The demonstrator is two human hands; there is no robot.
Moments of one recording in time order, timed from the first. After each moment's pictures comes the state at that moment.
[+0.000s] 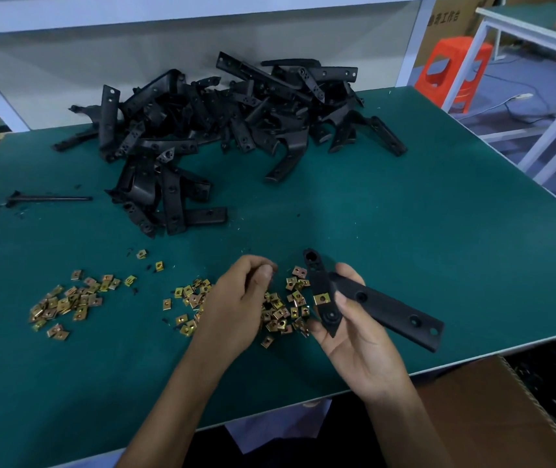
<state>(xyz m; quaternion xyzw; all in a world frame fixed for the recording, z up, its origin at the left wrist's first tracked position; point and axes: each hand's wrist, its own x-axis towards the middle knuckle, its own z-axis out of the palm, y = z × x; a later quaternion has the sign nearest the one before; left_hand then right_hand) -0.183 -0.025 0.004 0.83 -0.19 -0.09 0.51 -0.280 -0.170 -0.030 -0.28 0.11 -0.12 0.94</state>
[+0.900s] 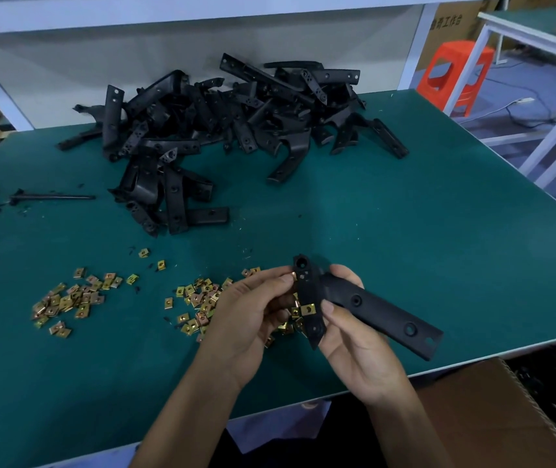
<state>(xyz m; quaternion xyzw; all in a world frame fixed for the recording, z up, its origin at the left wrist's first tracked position) -0.204 -0.044 0.027 0.54 0.05 -0.30 0.78 -0.280 -0.168 -0.031 -0.33 0.09 -0.10 0.93</state>
